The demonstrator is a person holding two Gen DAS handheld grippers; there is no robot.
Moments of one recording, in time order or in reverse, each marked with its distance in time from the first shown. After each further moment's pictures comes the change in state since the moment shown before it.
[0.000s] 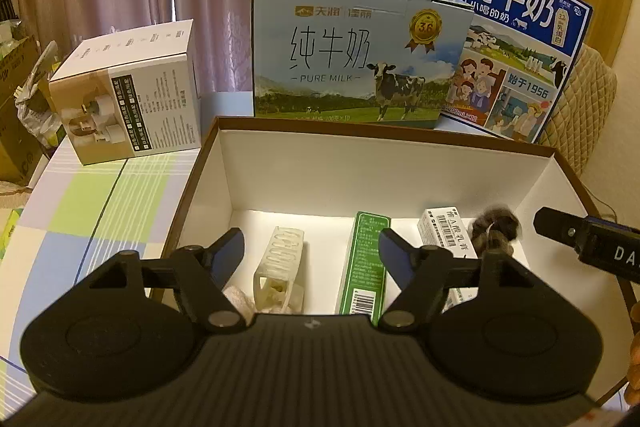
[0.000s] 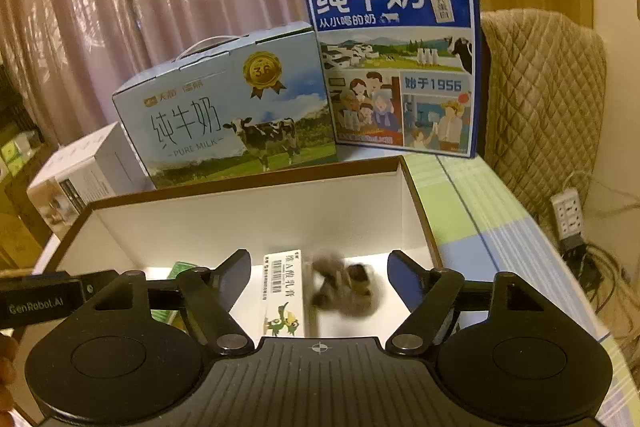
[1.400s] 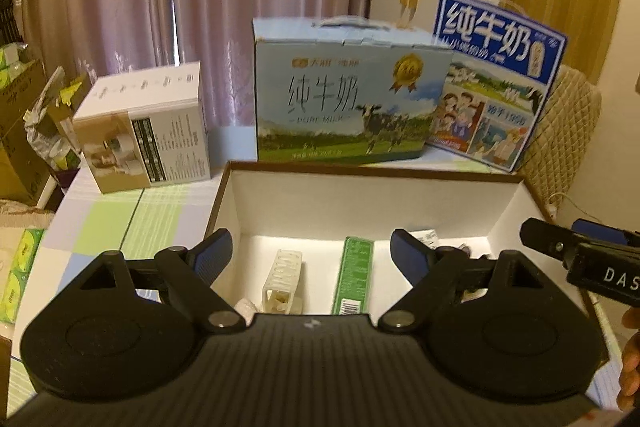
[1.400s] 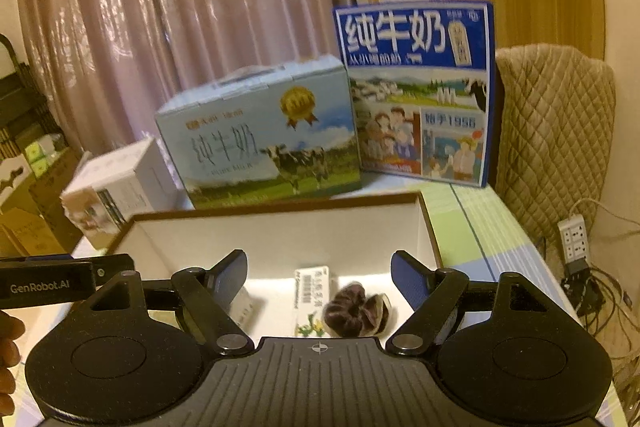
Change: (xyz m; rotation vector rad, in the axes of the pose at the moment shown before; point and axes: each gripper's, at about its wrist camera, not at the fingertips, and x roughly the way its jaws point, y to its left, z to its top) left arm -0.058 -0.004 0.014 0.016 -0.075 -0.004; right arm -0.049 0.019 0.013 -0.053 -0.062 0.057
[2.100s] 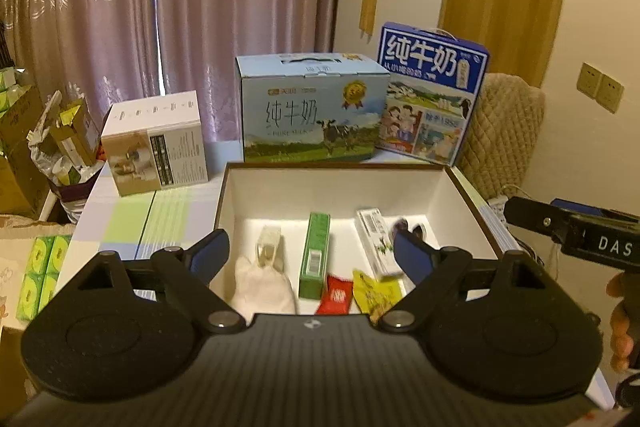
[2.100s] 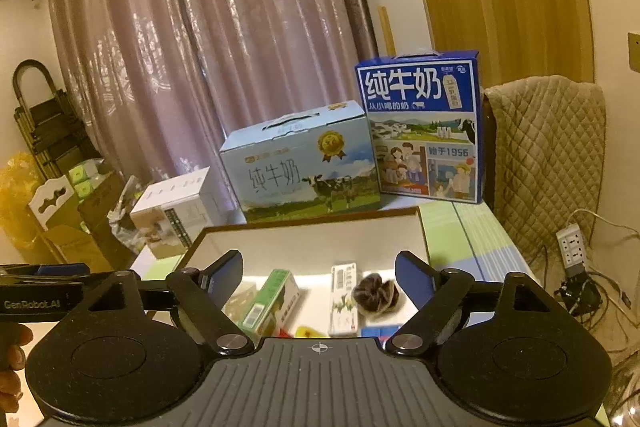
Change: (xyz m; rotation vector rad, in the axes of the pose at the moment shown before) left arm -0.136 -0.007 -0.028 0.049 -0.042 -0.080; right arm -0.126 0.013 -0.011 0.011 -0.071 0.085
